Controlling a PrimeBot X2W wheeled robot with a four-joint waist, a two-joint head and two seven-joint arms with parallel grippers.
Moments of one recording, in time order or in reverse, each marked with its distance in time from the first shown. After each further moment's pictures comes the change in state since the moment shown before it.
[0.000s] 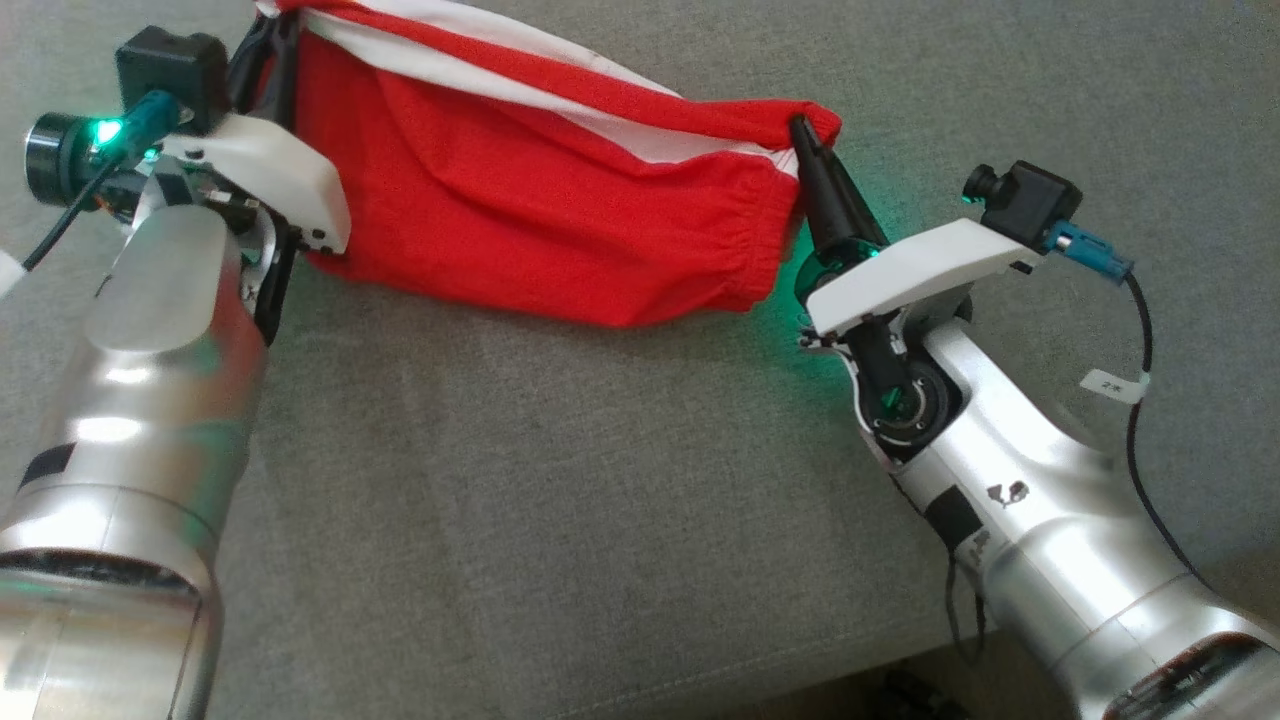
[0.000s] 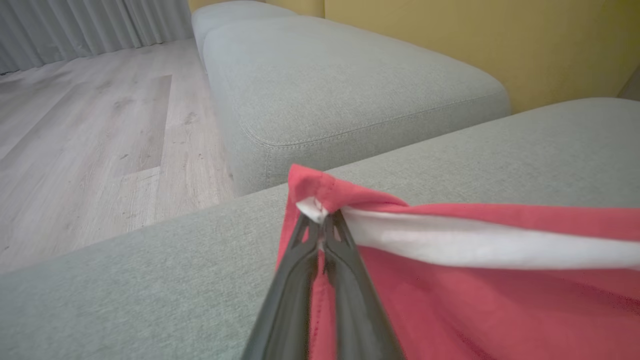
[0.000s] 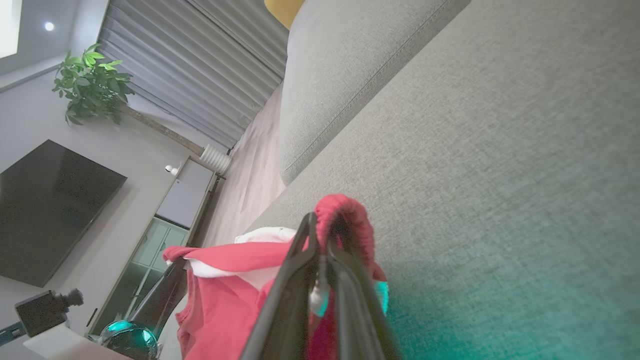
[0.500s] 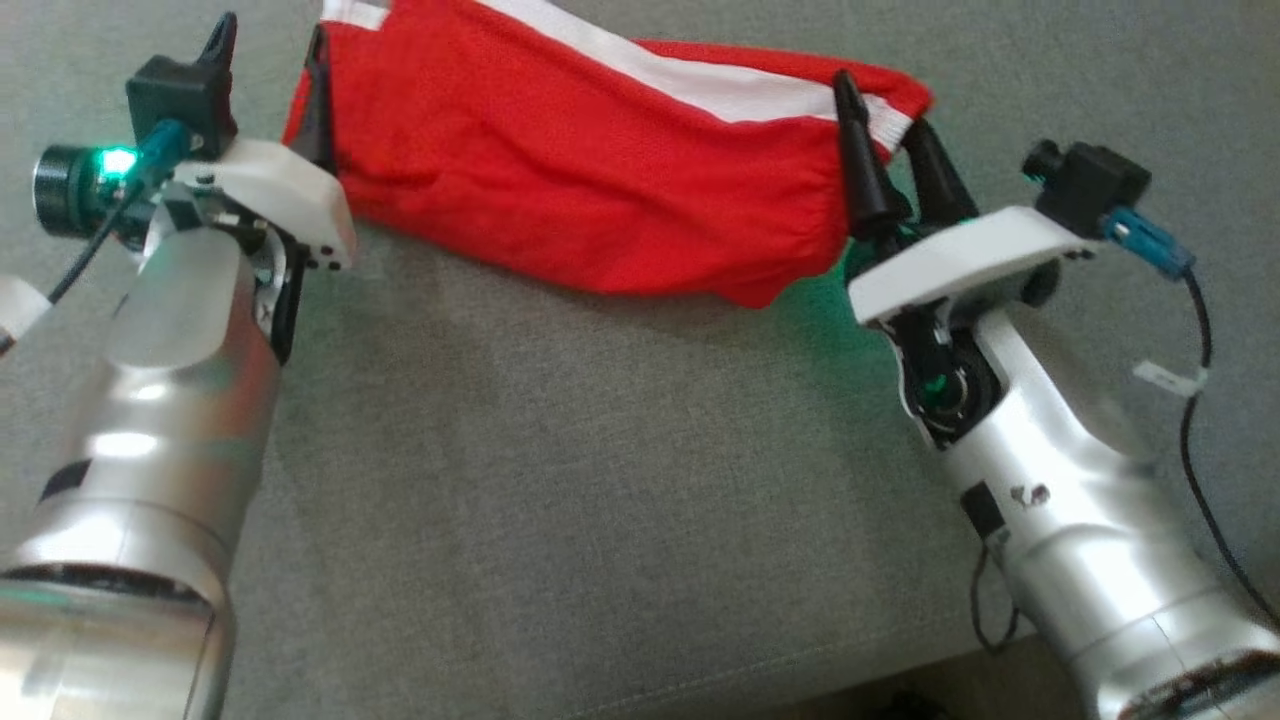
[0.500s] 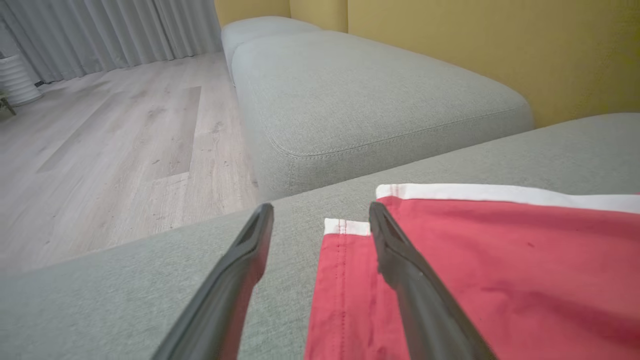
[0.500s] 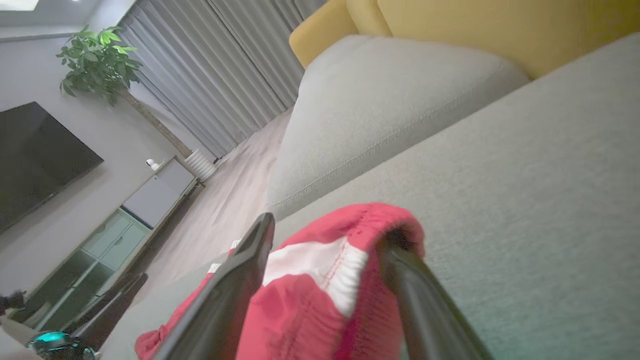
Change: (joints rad) left arm 0.007 -0.017 0.000 0.045 -0.008 0.059 -0.045; right arm 0.020 0.002 -0.183 -0.009 -0.341 0.000 -0.017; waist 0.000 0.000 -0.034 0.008
